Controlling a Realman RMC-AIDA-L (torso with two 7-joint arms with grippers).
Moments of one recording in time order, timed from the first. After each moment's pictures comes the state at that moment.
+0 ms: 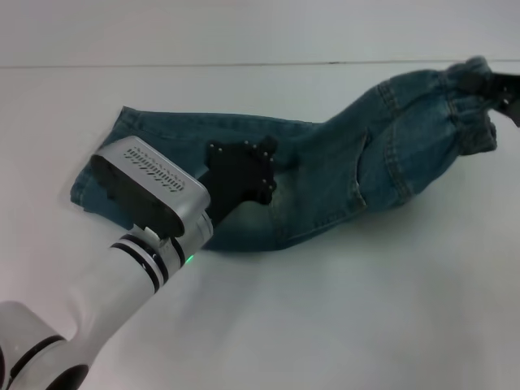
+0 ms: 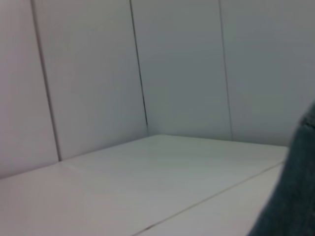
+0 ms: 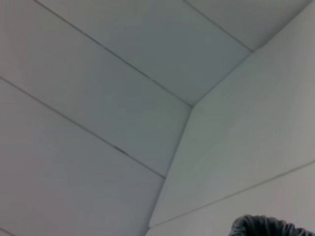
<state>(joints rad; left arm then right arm) -0.79 -2.18 0.41 -0.30 1.28 1.02 0.04 0.42 2.08 -0.57 -0.92 -1.80 -1.55 2.31</state>
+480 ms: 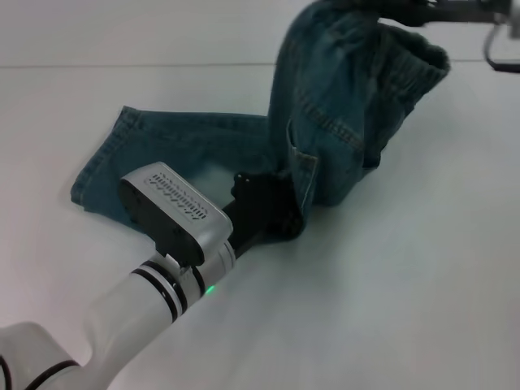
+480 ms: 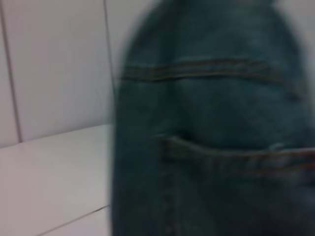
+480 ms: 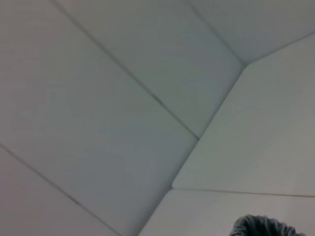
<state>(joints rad) -0.78 -2.18 0.37 -0.38 1.38 1.01 0.04 0.79 2.01 -0.74 -0.85 -1.92 -1.43 2.38</state>
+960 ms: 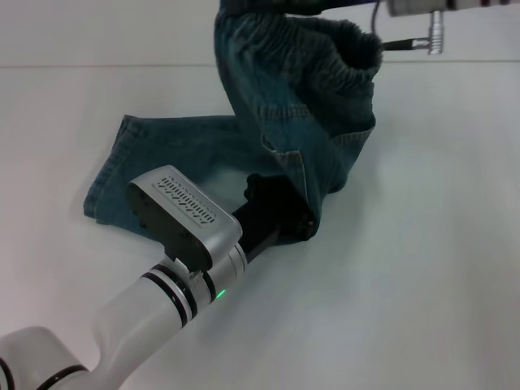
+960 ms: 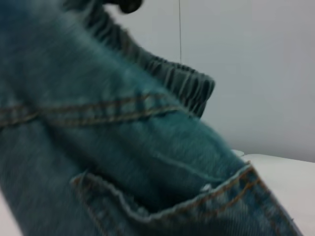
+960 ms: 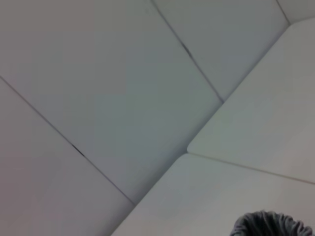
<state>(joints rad) -0.75 -2.18 0.22 -0.41 1.54 1.00 0.04 1.01 2.05 -0.89 -0.71 -1.97 -1.26 2.36</state>
